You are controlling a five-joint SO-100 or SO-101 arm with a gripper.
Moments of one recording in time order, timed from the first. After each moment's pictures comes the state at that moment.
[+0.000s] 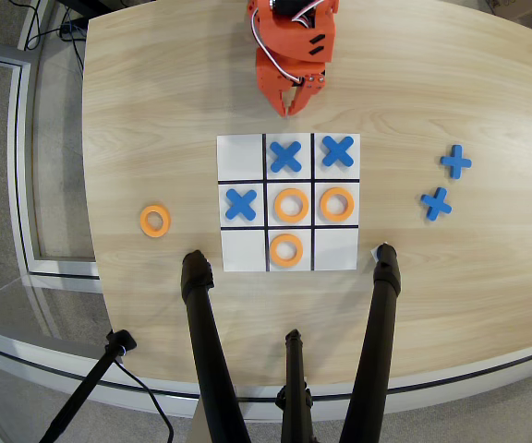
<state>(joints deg) 0.6 192.1 180.3 72.7 -91.8</state>
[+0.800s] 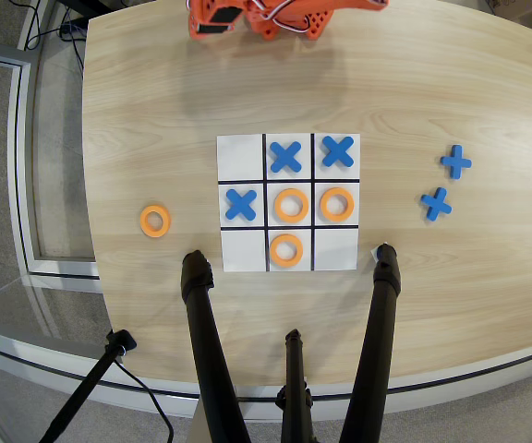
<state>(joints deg) 87.3 193.4 180.4 73.9 -91.8</state>
